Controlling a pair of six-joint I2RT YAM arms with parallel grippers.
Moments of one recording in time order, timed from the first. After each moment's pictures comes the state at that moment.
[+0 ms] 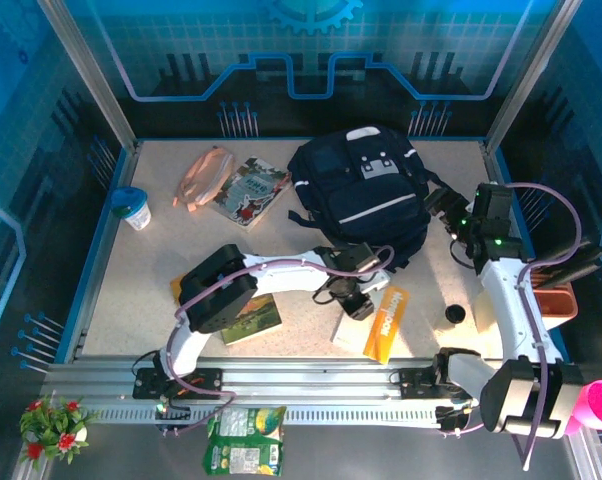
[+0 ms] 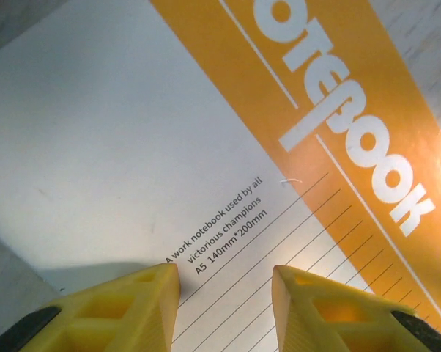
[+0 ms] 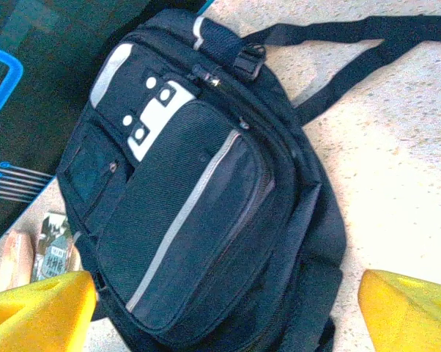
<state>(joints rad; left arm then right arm) -0.97 2.00 1.33 -0.56 0.19 -0.10 -0.11 1.10 0.90 -0.46 -0.15 0.69</state>
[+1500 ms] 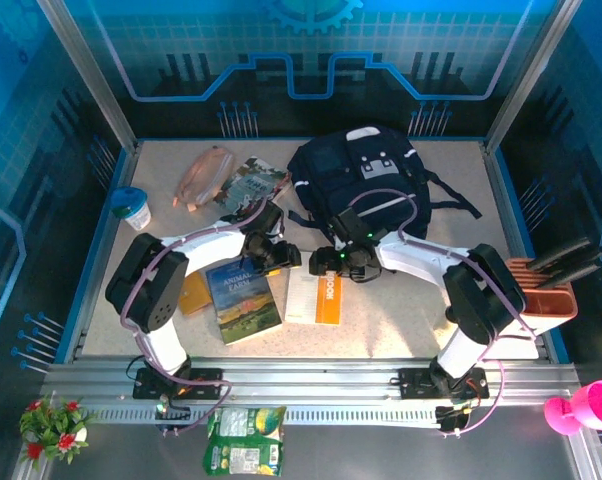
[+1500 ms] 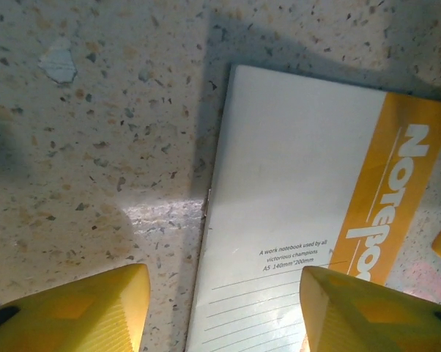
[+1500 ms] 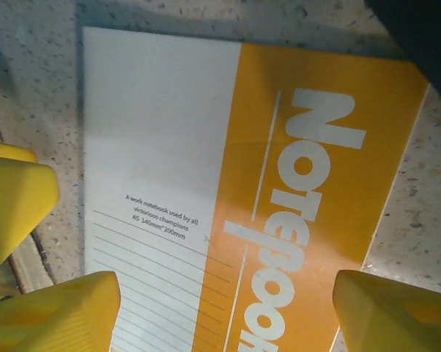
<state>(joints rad) -0.49 1.77 1.06 -0.52 0.35 -0.73 0.64 1.70 1.02 -0.50 -0.21 0.67</state>
